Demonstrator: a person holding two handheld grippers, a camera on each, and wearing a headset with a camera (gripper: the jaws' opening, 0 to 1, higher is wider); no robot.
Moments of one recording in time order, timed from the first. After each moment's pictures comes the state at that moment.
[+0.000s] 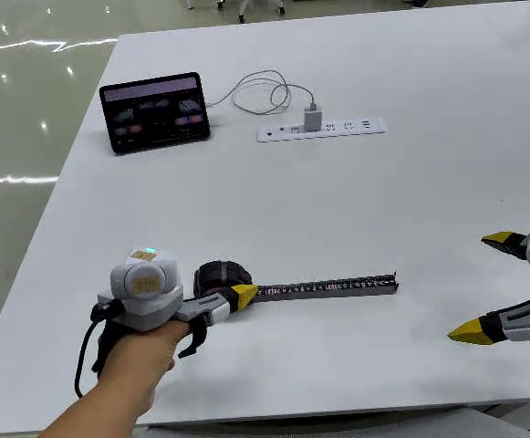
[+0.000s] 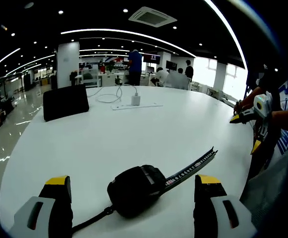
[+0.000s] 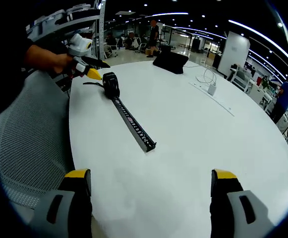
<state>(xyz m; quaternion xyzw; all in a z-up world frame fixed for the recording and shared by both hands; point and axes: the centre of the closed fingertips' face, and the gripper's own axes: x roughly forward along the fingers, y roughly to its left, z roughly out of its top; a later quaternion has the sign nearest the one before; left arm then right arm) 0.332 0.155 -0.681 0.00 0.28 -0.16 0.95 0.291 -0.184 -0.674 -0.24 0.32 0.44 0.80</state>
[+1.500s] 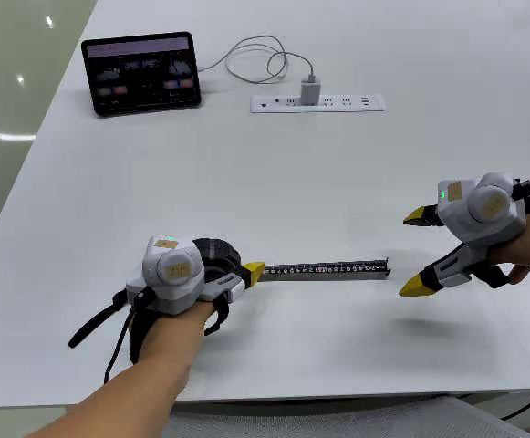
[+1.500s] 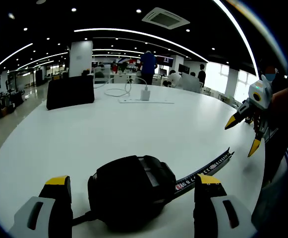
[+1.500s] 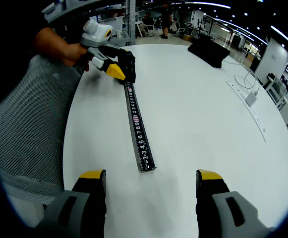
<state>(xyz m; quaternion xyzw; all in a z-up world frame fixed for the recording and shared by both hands) 0.352 0.141 -0.729 -0.02 0.27 -0.12 0.96 0.338 -0.131 -0.718 -0.33 0.37 0.55 0.68</state>
